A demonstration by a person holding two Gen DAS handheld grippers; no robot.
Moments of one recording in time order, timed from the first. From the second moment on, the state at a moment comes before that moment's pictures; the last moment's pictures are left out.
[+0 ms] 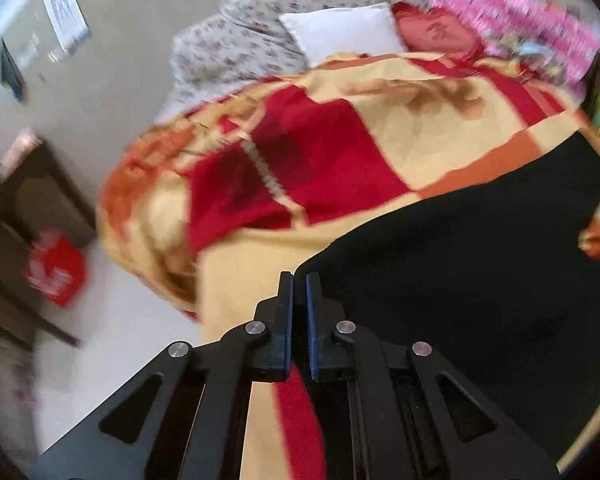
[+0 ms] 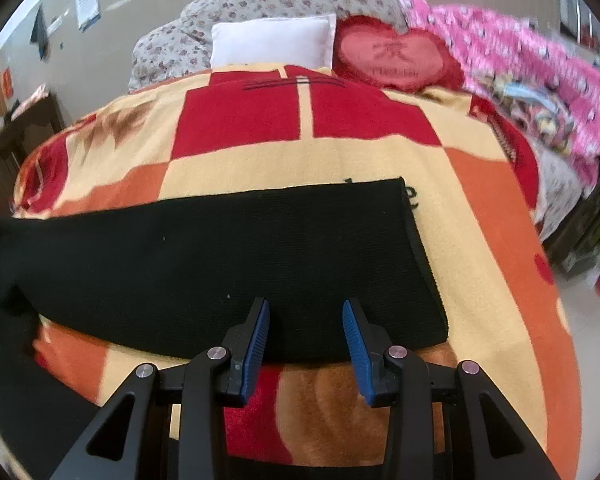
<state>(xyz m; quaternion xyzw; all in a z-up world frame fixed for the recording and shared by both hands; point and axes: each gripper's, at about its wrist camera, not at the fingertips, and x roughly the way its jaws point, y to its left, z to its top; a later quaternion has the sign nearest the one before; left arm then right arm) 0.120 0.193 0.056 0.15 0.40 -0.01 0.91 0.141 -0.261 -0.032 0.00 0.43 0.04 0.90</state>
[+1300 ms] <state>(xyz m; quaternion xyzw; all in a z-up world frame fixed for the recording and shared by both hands) 0.035 0.174 0.063 0.08 0.34 0.04 0.94 0.102 -0.353 0.035 0.06 0.38 0.11 0.92</state>
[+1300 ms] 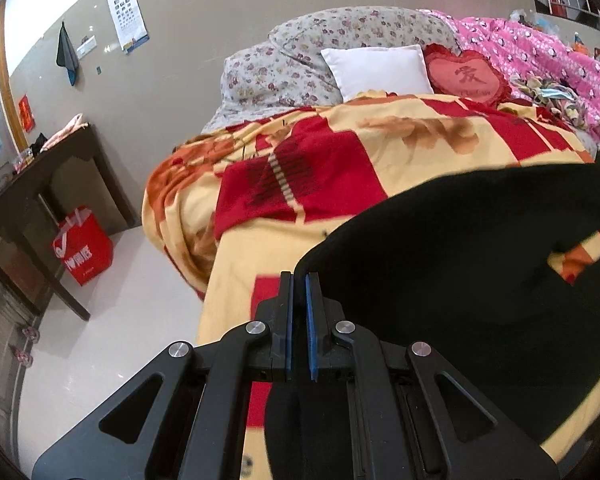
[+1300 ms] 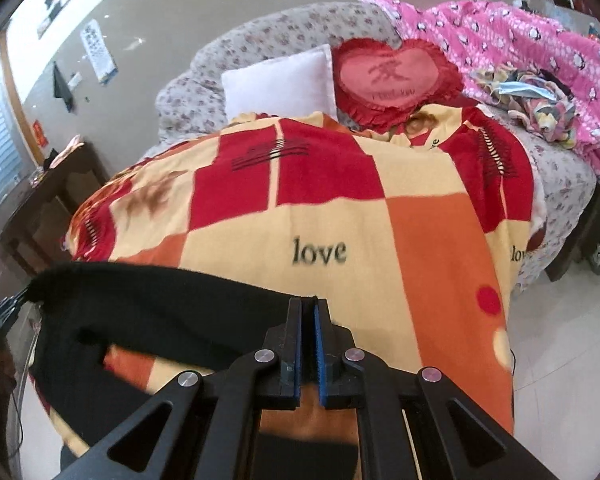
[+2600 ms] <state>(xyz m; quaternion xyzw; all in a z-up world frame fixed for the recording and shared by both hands) -0.016 0.236 -0.020 -0.47 0.32 -0.14 0.81 -0.055 -0.250 -0.010 0.06 0.28 0.16 0.94</state>
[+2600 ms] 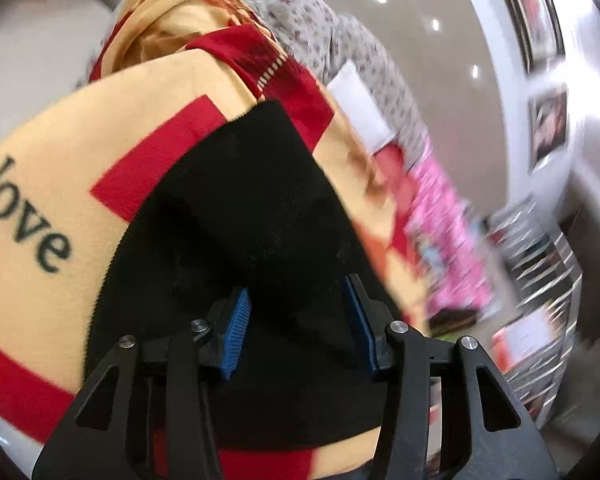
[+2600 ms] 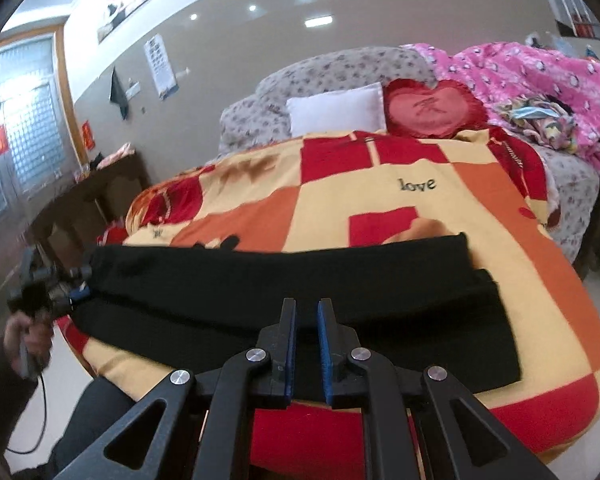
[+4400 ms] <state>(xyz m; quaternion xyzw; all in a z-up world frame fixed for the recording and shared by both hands) -0.066 0.221 0.055 -0.34 0.28 -0.08 0.90 -0.046 -0.402 -0.009 0.43 0.30 0.12 0.84</state>
